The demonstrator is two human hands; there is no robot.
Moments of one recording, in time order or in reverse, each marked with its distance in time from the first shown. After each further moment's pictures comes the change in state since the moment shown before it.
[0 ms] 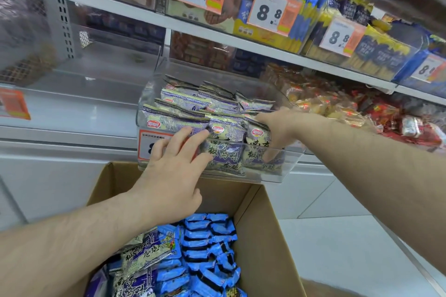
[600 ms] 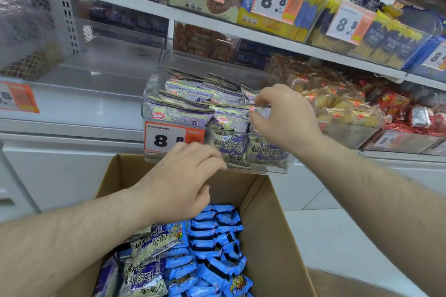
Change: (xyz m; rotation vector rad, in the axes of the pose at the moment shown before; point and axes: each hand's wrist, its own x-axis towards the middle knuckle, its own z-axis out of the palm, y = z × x) left_hand -0.010 -0.003 -0.003 -0.259 0.065 0.269; right_hand -0.055 -0.043 0.020 0.458 0.889 -0.109
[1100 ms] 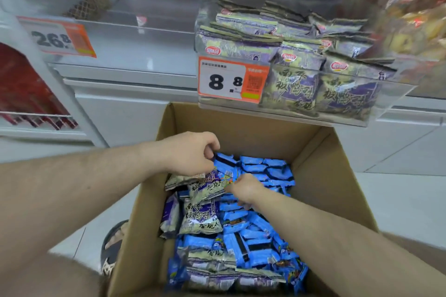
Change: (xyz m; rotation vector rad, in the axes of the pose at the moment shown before) left_hand -0.064 -0.053 0.026 -0.360 -0.729 -0.746; right_hand -0.155 -0.095 0.245 0.623 -1.140 0.797
